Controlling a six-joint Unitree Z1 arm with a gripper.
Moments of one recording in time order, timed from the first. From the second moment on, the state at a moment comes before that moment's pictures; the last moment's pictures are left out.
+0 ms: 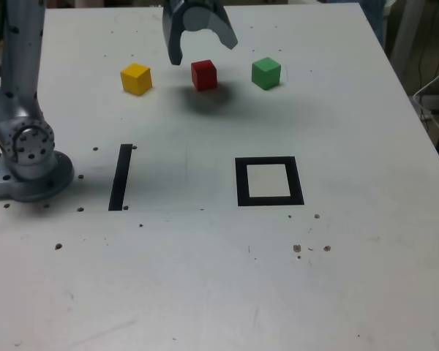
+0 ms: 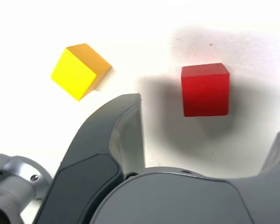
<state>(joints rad) 0.67 1.99 -1.57 1.29 0.20 0.43</state>
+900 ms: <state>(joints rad) 0.73 2.12 -1.58 1.23 0.16 0.41</state>
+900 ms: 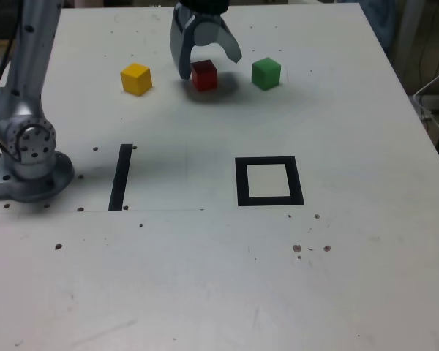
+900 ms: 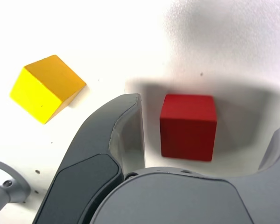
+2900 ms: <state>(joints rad) 0.75 2.14 -1.58 1.18 0.12 0.45</state>
